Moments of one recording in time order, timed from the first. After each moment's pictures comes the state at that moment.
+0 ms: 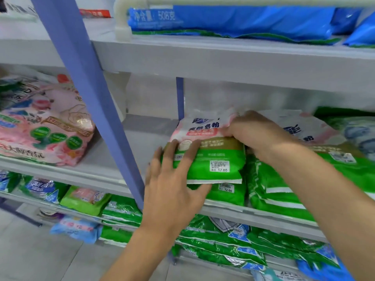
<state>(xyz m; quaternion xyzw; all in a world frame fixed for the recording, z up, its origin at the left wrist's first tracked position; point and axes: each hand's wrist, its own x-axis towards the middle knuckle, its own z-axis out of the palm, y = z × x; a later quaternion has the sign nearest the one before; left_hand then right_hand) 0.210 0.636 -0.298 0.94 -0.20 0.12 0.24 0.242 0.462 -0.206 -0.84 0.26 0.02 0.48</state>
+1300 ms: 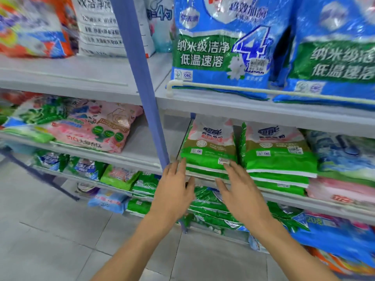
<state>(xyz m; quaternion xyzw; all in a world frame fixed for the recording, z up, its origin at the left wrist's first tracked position) 0.146 0.682 -0.247 0.96 -0.18 -0.02 0.21 0.084 0.506 -0.243 -0.96 0.10 0.00 0.26</state>
